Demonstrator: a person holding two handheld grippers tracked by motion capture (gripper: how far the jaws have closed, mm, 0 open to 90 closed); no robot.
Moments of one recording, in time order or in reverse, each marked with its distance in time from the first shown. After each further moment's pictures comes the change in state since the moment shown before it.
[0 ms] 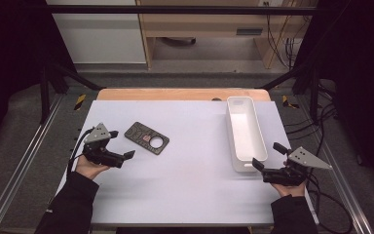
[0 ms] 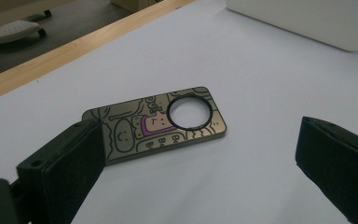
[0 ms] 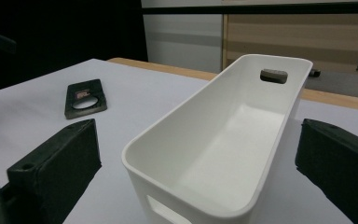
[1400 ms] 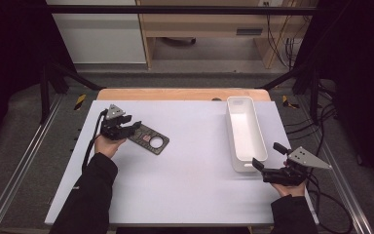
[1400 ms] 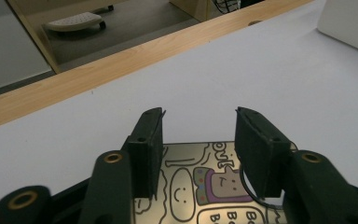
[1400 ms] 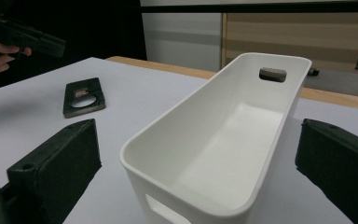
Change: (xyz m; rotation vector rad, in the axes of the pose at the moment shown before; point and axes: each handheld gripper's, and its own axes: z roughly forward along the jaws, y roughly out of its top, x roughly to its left) left arm 0.035 0.027 0.069 -0.011 0.222 -0.120; right arm 0.000 0.000 0.000 0.006 -0.005 -0.001
